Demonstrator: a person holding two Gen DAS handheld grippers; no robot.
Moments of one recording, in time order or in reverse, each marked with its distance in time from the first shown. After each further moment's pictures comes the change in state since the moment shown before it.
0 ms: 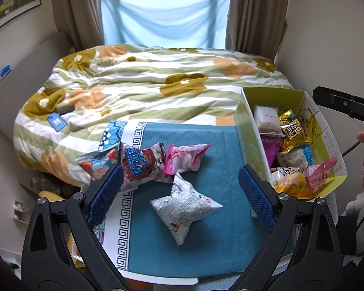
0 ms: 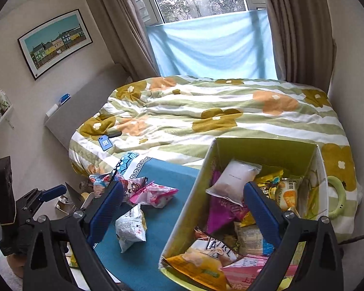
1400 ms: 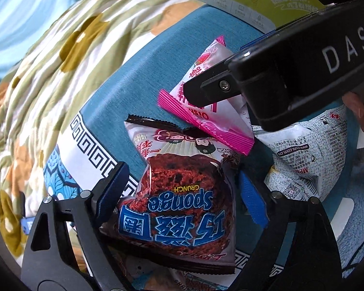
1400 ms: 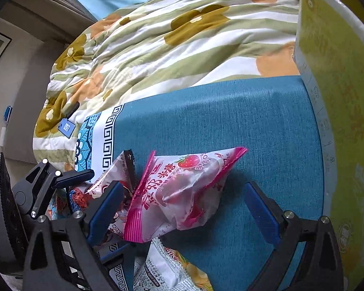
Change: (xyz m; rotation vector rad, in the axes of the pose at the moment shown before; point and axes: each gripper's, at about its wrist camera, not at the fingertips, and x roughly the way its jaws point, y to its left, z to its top) left arm 0.248 0.053 -0.010 0.816 0.407 -0.369; right arm 0.277 0.044 -0.053 0.436 0.413 -0.115
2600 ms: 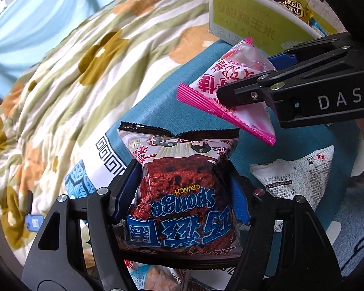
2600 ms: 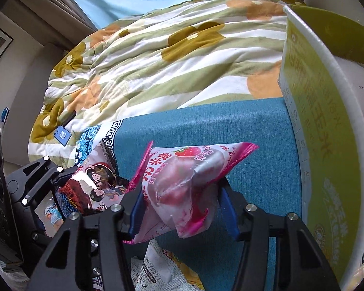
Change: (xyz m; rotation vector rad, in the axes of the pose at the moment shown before) left arm -0.047 0.009 0.024 -0.068 -0.103 0.077; right arm -0.033 0.006 0.003 -0.029 -0.095 -0.052
